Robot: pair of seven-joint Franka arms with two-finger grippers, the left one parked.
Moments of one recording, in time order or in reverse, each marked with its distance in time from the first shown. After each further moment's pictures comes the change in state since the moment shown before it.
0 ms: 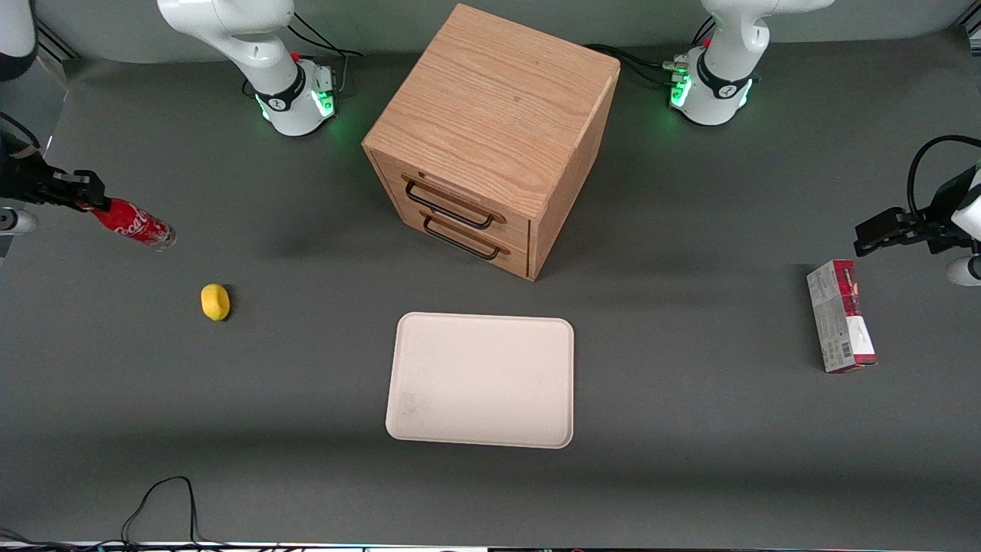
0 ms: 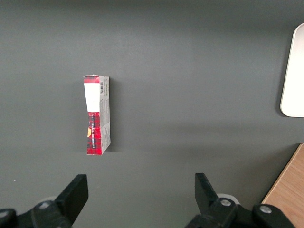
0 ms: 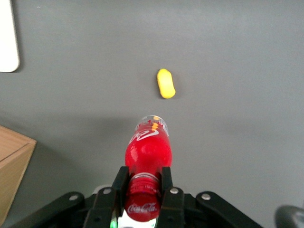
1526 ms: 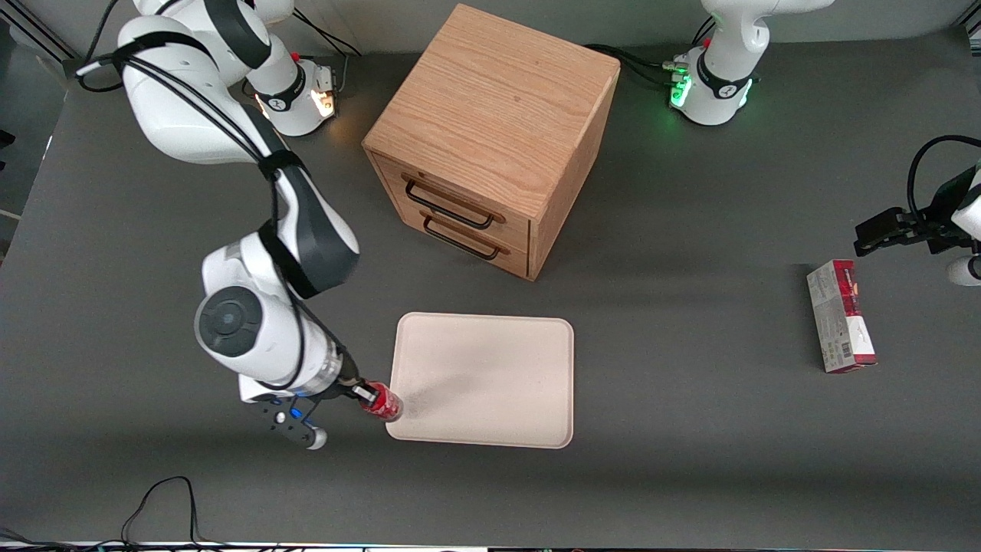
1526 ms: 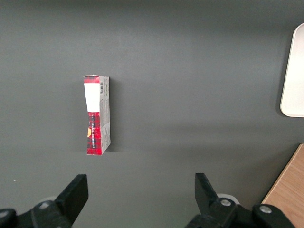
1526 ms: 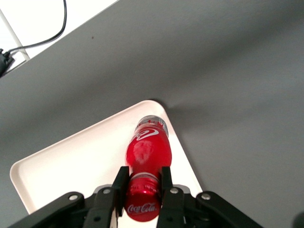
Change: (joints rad) arm 0.244 0.906 0.332 0.718 -0.103 0.437 1.045
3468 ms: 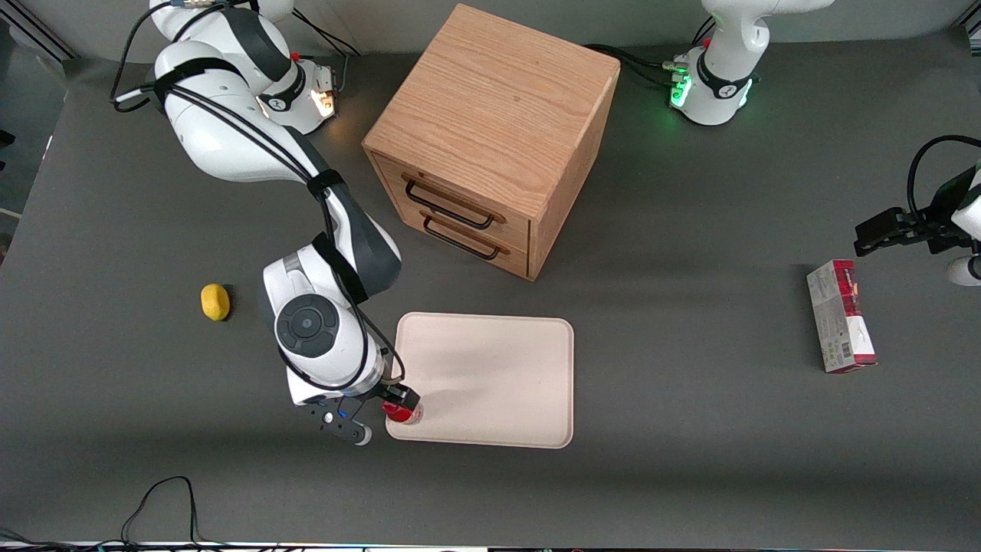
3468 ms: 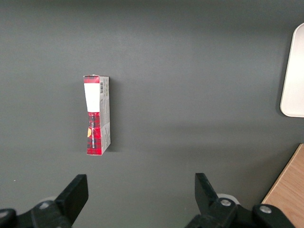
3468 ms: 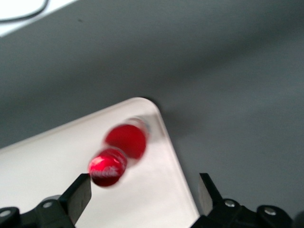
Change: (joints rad) arm 0.041 0.055 0.000 0.038 -0.108 -0.071 -0.029
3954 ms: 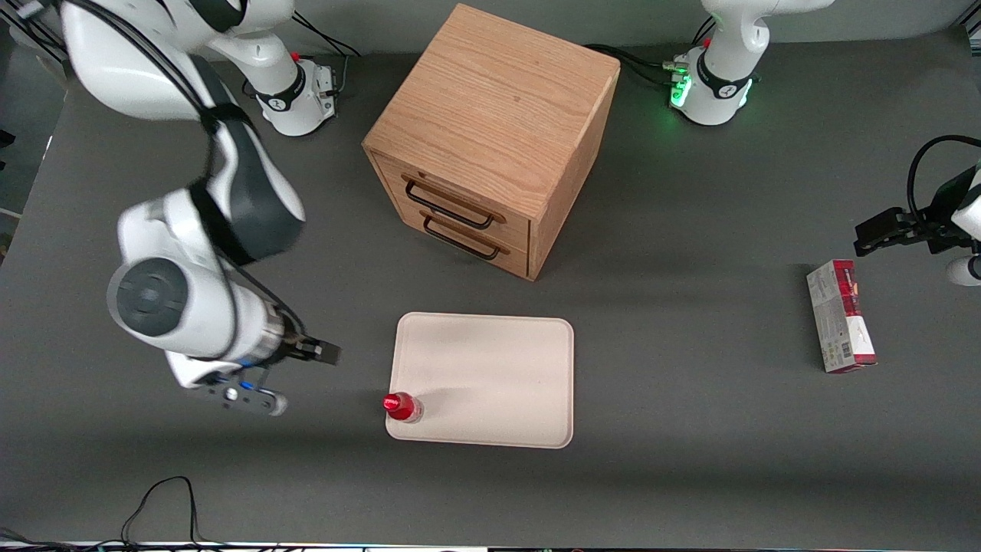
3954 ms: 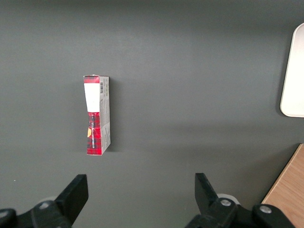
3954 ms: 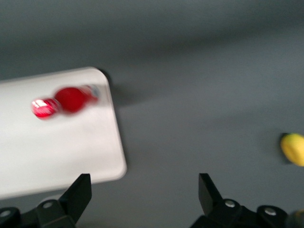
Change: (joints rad) arm -0.185 -0.363 0.000 -0.291 0.140 -0.176 -0.409
